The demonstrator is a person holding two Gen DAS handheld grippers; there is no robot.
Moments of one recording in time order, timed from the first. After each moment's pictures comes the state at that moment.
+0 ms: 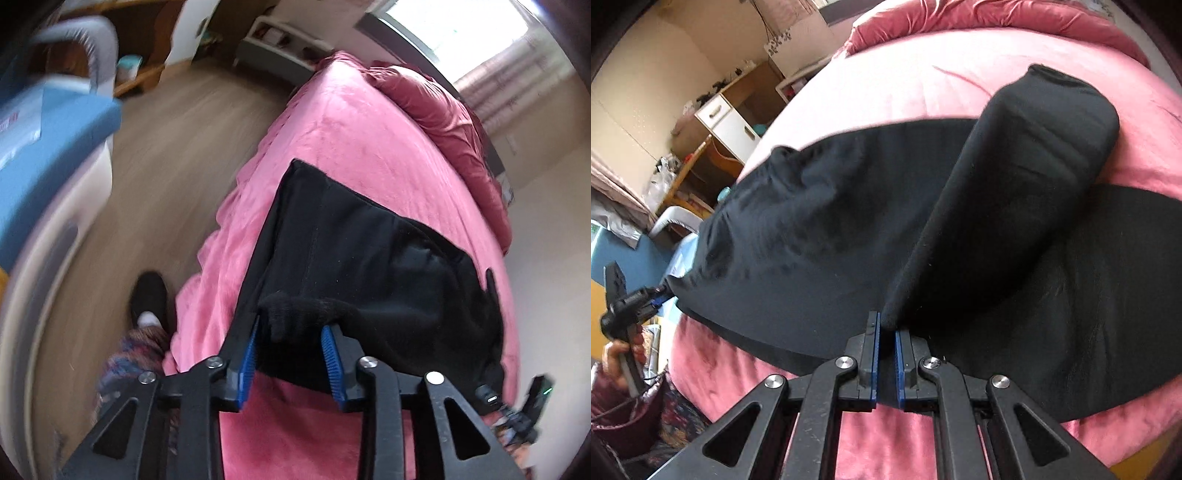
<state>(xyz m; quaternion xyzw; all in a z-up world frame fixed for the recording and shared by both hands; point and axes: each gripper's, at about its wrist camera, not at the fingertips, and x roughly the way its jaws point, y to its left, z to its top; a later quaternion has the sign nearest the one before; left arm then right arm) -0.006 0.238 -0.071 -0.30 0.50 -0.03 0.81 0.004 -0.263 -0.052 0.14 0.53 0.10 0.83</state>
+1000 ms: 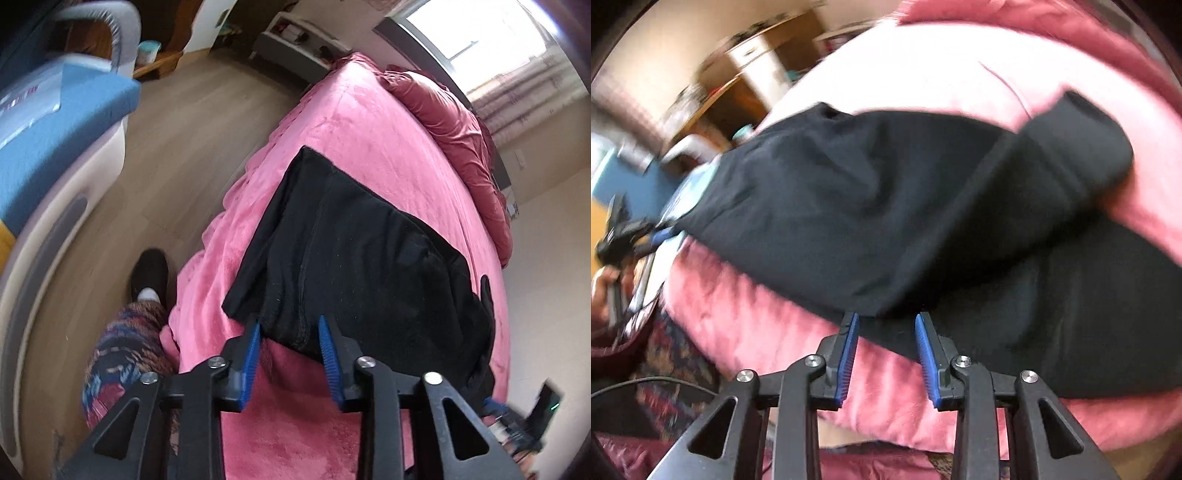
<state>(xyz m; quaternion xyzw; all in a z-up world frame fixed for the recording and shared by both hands) -0.023 0.230 -0.063 -0.30 0.50 -0.01 0.81 -0.010 -0.260 0.009 -0.01 0.56 0.19 0.81</state>
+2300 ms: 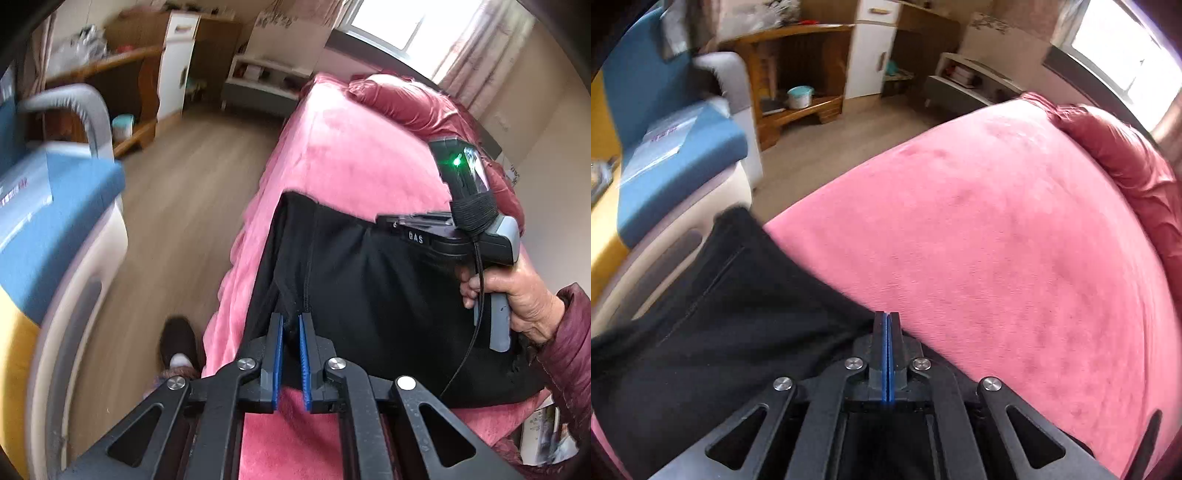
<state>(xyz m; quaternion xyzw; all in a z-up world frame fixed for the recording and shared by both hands) -0.009 0.216 -0.047 -0.17 0.45 0.00 0.88 0.219 0.064 -0.052 -0.22 0.48 0.25 0.81</state>
